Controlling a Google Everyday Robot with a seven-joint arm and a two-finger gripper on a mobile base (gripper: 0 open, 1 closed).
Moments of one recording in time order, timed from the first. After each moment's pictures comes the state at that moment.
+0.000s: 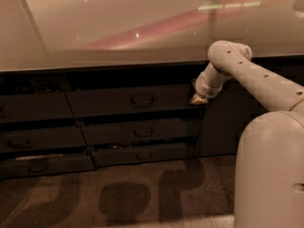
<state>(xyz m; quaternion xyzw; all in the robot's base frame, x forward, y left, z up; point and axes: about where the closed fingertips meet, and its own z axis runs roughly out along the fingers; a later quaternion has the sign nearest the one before) 0.717 -0.197 0.635 -0.69 0.71 0.04 0.15</state>
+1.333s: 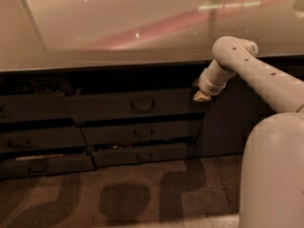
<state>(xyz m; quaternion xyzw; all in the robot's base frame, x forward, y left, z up) 0.717 -0.203 0.651 -0.69 0.71 0.03 0.16</state>
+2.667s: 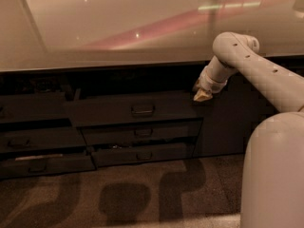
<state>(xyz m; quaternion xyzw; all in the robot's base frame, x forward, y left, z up) 0.711 -0.202 0.669 -0.69 0.70 0.03 0.16</state>
